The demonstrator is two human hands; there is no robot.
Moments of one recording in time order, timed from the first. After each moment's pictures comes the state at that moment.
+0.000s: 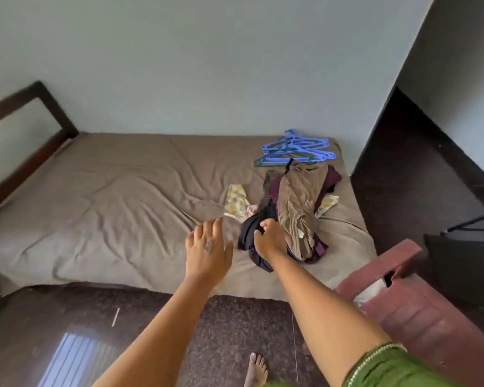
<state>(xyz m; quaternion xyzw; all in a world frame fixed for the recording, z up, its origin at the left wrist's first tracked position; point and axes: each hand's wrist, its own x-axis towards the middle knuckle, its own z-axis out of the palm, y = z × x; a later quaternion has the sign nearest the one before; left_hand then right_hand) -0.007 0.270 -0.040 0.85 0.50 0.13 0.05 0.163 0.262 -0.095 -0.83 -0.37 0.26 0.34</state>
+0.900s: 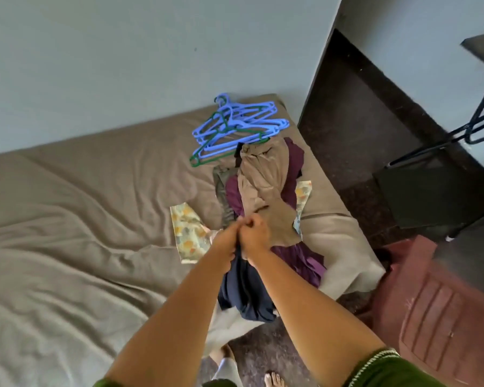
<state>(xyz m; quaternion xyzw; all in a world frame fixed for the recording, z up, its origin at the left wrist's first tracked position) 0.243 0.557 -0.152 0.41 0.52 -0.03 0.74 0.293 0.511 -0.173 -0.86 -0.03 0.25 0.44</state>
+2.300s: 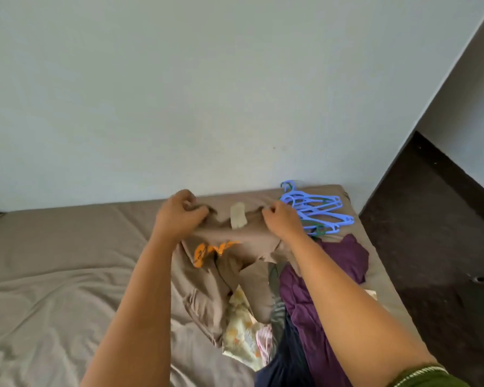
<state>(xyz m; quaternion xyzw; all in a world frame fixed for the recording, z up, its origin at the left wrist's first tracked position) 0.215 0.814 0.068 0.73 0.52 0.23 0.38 0.422 0.719 0.000 -0.85 -0.35 0.24 0.32</state>
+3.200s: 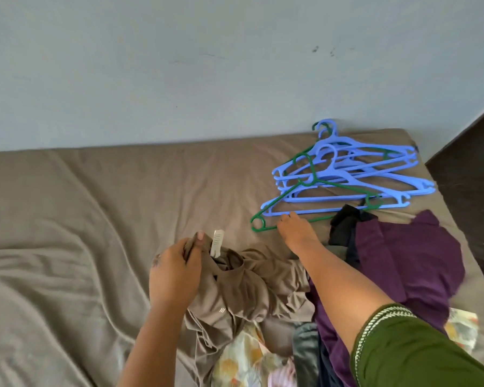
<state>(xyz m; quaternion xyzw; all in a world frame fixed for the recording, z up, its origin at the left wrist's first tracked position) 0.260 0.861 -0.243 0.70 0.62 0.16 0.32 0.519 0.841 -0.403 -0.78 -0.59 0.12 -0.16</state>
